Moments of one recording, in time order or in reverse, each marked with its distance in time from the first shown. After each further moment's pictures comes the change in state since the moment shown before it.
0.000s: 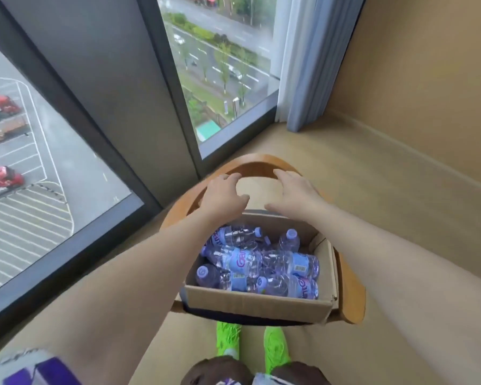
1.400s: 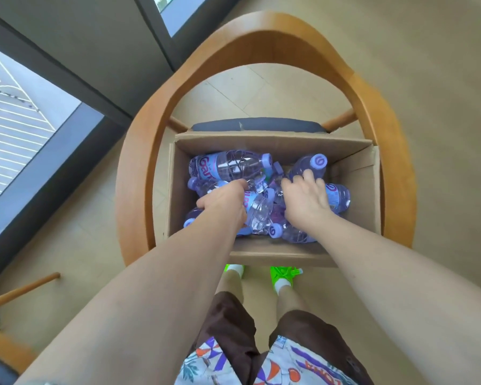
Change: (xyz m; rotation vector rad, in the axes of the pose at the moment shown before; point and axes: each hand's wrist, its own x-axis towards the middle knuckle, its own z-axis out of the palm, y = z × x) left_hand 0.031 -0.094 0.214 -0.971 -0.149 -1.298; right_hand 0.031 0.088 0.239 -0.456 -0.263 0.075
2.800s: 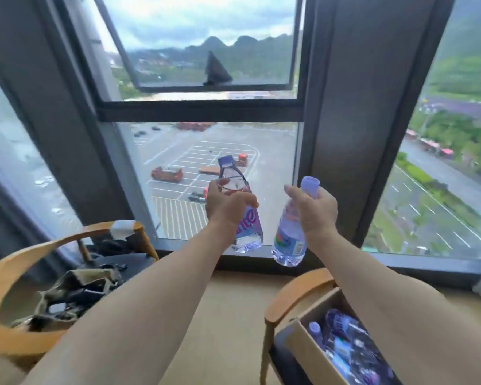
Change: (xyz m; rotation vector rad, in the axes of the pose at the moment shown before) left_hand -0.354 -0.098 -0.370 -0.886 0.488 1.093; right_hand -0.309 -0.198 -0.310 1.543 0.267 -0.818
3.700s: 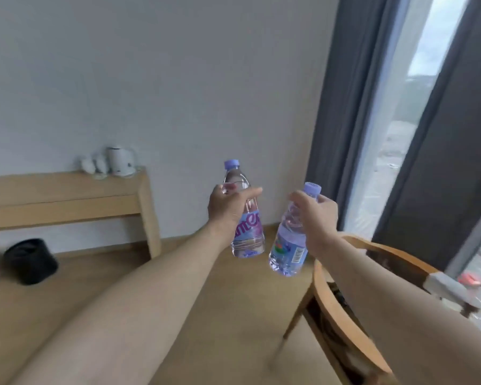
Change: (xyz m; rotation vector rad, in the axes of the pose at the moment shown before) left_hand -0.172 0.053 -0.769 -0.151 1.078 0.130; right_hand -0.560 -0.033 0.555 0.069 -1.207 0.142
